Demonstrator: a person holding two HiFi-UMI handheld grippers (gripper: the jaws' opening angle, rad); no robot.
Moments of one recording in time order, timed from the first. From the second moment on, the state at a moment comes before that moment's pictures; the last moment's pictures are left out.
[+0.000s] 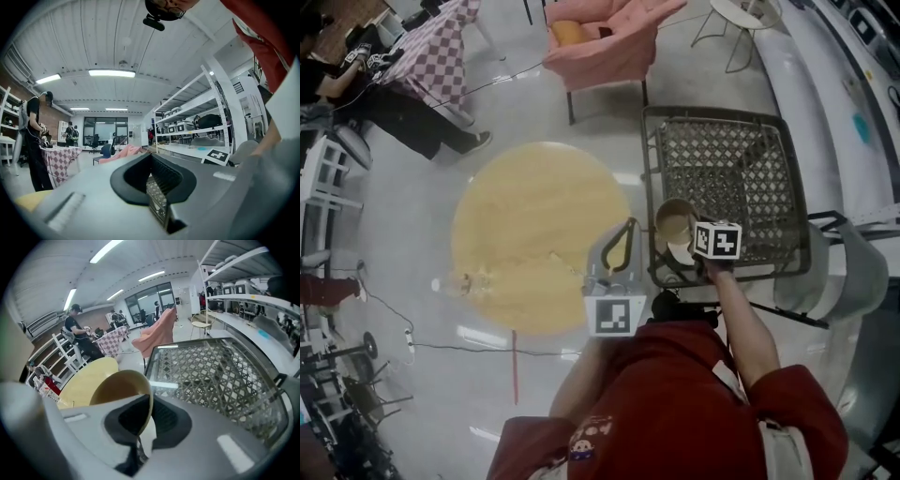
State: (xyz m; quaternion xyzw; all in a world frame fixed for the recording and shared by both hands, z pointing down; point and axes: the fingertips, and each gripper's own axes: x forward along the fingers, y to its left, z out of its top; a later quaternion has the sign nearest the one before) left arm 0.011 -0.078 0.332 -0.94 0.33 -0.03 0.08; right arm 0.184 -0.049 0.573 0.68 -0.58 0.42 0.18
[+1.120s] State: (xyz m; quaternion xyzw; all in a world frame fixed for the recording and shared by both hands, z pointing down) left arm 0.211 0.006 0.350 -0.98 0.18 -0.04 0.11; right arm 0.359 0.094 0.613 0.74 -0.46 0.48 0.10
